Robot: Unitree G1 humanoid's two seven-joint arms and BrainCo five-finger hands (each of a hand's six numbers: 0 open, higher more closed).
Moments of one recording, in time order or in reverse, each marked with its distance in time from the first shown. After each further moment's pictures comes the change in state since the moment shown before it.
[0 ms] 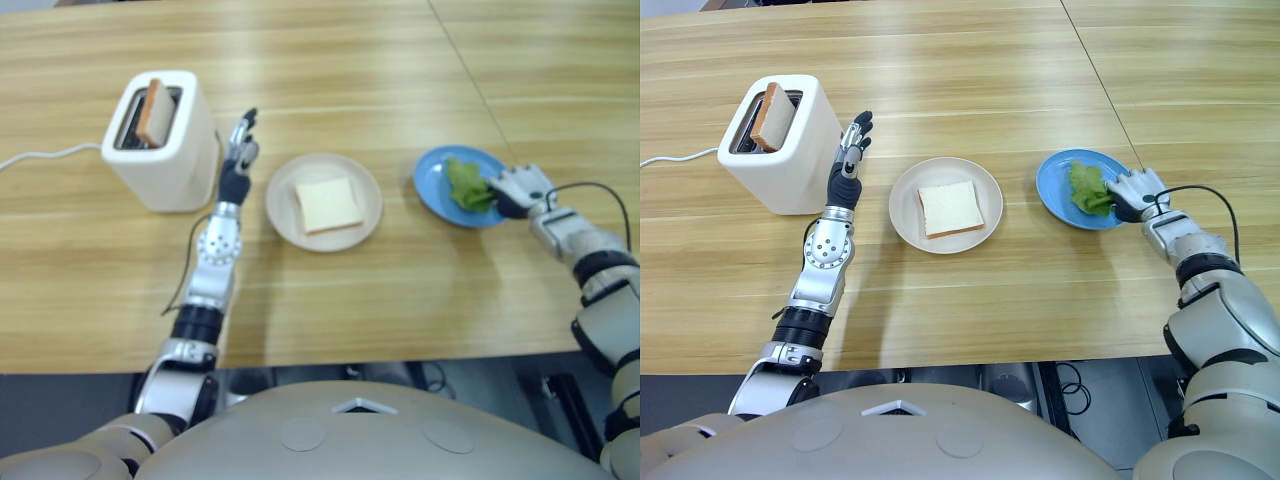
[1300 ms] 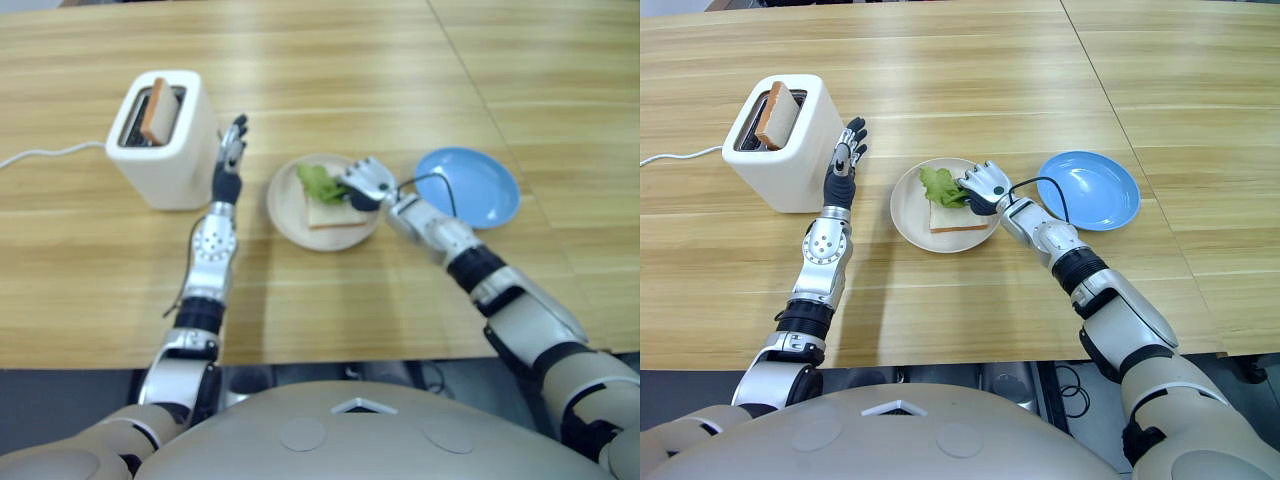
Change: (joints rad) left arm -0.053 -0.014 0.067 0.156 -0.070 -0.042 -0.049; right arm 0.023 0.449 0.055 -0.421 -0.134 0.122 0.255
